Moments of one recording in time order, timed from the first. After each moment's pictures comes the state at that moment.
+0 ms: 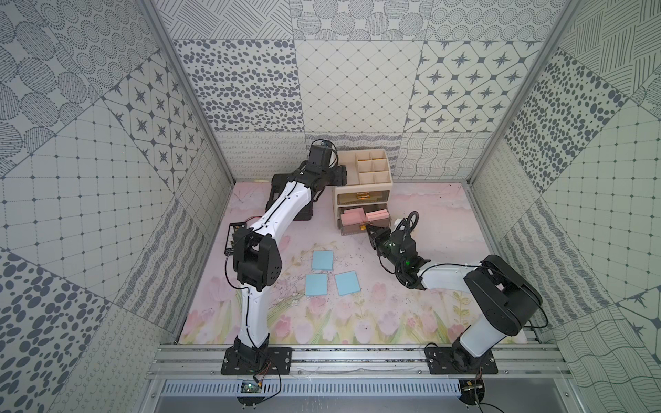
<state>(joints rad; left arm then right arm) -0.43 2.08 2.04 -0.53 0.01 -0.27 0.65 1.64 0.67 0.75 0.14 1.46</state>
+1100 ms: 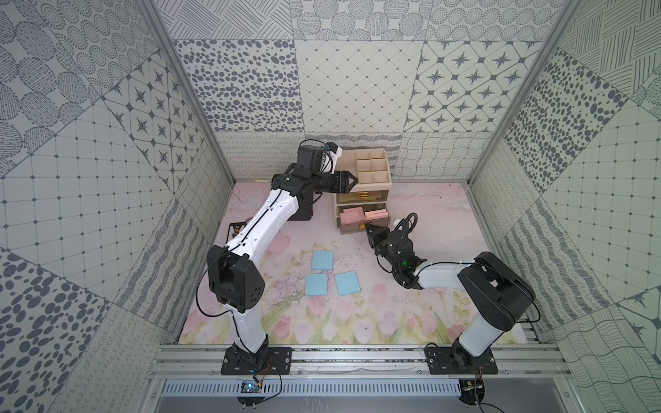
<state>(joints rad) -0.45 1.81 1.82 -0.55 0.47 -0.30 0.66 1.69 0.69 0.80 0.19 1.50</state>
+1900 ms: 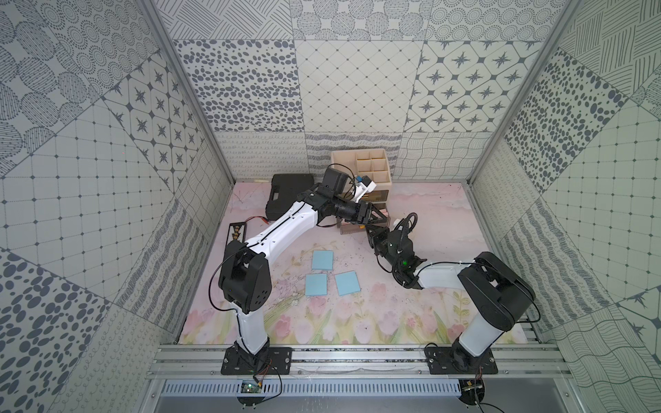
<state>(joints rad) -0.59 1.85 1.67 -0.53 0.93 -0.37 0.66 1.69 0.69 0.80 0.19 1.50</state>
